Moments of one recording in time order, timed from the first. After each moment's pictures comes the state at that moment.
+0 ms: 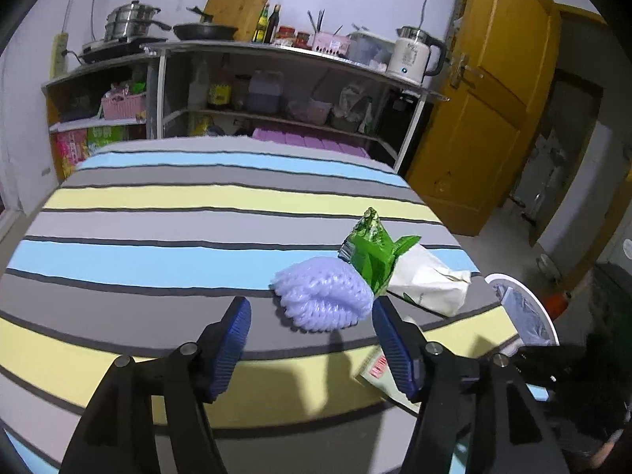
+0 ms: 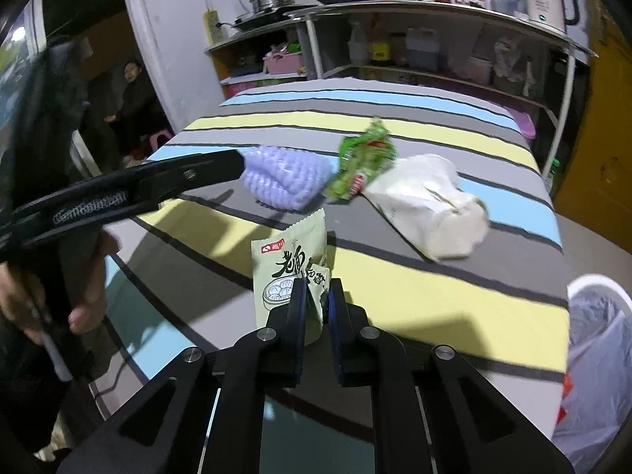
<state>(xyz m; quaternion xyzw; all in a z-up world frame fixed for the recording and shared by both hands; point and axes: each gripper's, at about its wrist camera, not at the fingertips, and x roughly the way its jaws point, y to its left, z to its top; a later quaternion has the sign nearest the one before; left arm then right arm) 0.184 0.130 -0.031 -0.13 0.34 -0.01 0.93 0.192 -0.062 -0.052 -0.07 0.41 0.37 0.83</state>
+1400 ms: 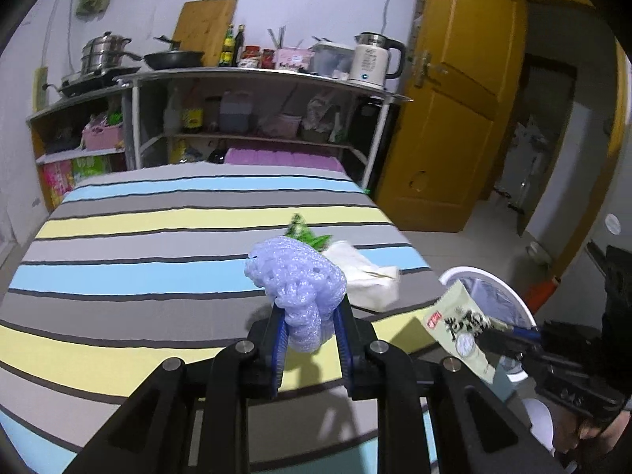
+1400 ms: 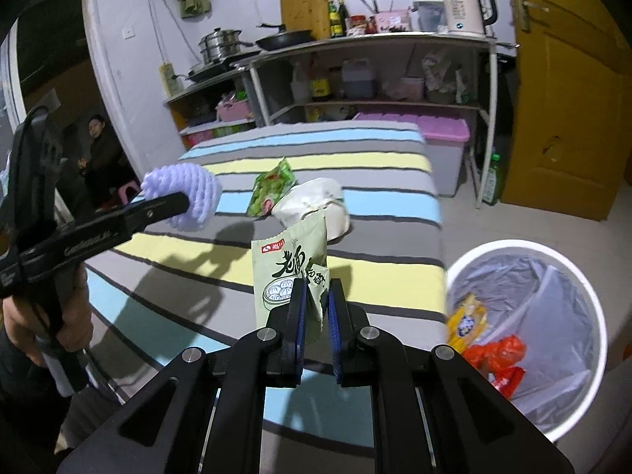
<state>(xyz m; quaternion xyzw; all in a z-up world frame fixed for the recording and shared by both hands) 0.151 0.063 0.004 -0.08 0.31 -0.04 0.95 0.172 -0.153 -0.017 -0.01 0.36 0.29 0.88</state>
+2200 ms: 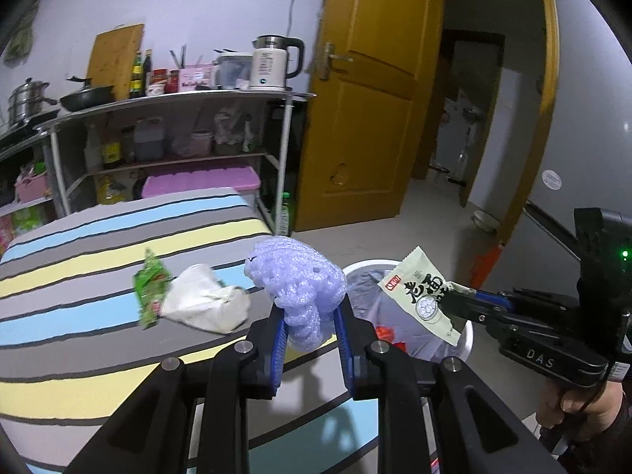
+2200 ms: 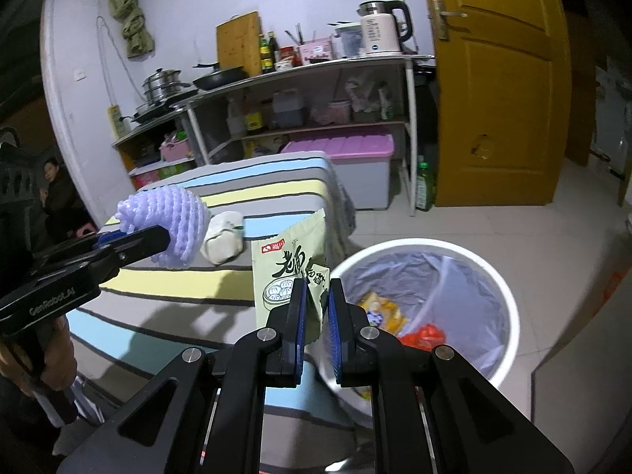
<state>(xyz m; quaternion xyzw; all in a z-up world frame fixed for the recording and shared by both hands) 0.155 -0.054 0.028 -0.03 0.29 -0.16 0.94 0.160 -0.254 0.006 0.03 0.33 0.19 0.92</state>
